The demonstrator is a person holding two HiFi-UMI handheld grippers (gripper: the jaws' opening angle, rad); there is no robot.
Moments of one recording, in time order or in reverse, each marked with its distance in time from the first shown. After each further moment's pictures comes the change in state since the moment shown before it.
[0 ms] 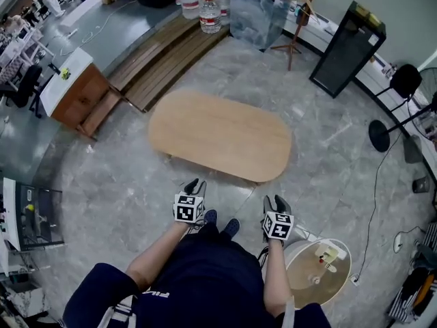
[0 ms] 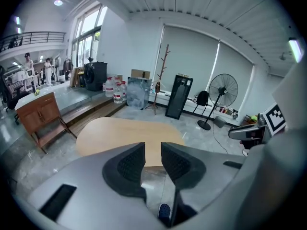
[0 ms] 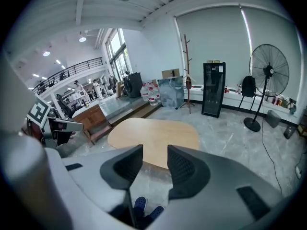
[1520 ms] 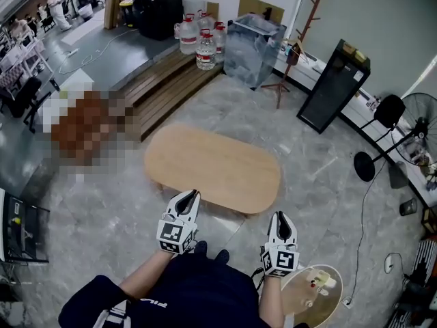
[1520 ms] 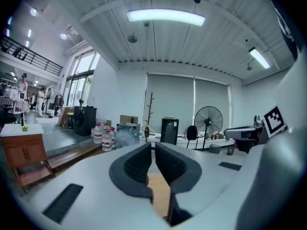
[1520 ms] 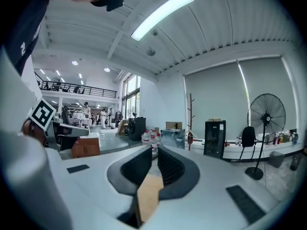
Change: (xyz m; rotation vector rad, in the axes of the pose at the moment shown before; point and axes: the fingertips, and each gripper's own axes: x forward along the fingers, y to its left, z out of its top) left arm -0.133 -0.019 0.173 0.151 -0.537 -0.104; right arm -0.144 0.068 0.174 -0.162 -0.607 -0.044
